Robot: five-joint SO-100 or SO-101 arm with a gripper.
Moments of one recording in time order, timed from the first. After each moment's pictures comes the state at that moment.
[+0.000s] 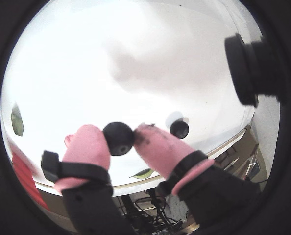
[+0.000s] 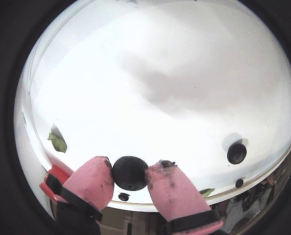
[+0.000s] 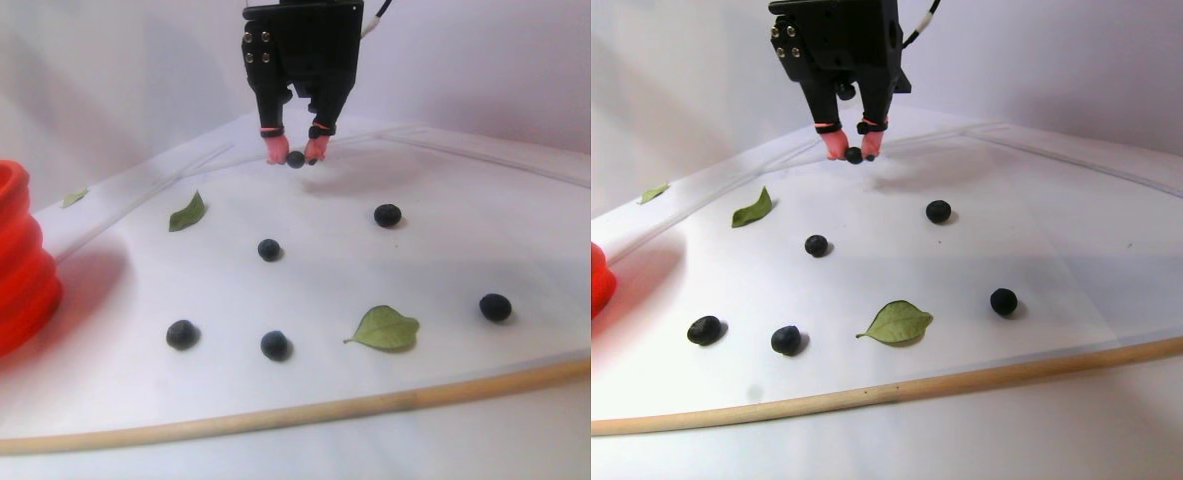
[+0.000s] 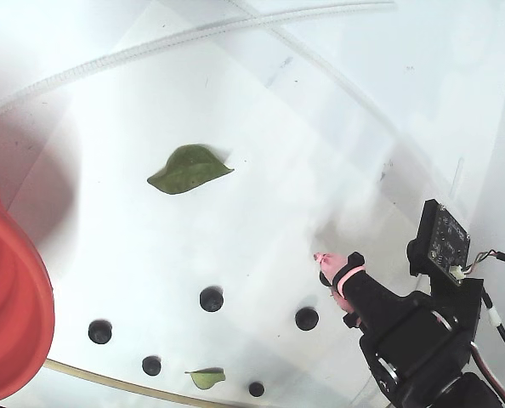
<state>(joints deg) 8.8 117.9 134.4 15.6 -83.1</state>
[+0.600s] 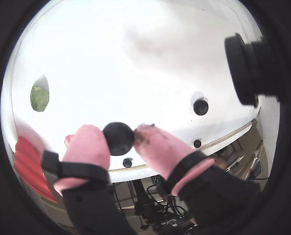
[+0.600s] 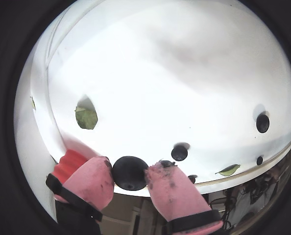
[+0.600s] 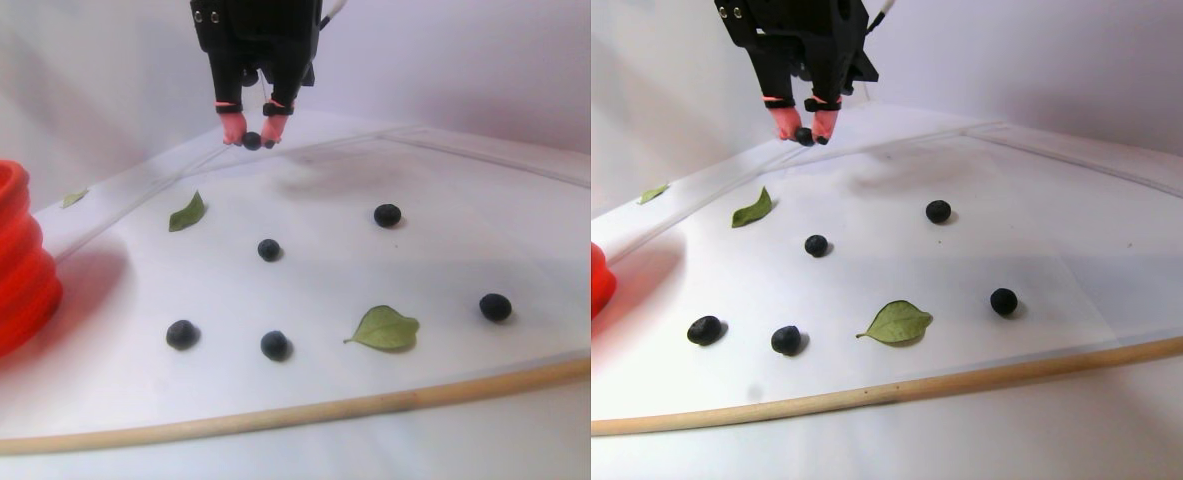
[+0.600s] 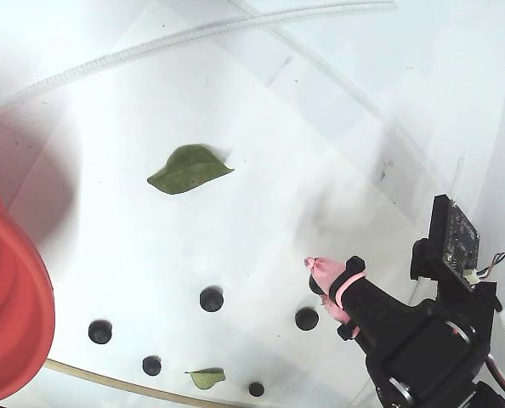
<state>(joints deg) 1.7 124.8 134.4 25.4 -75.9</state>
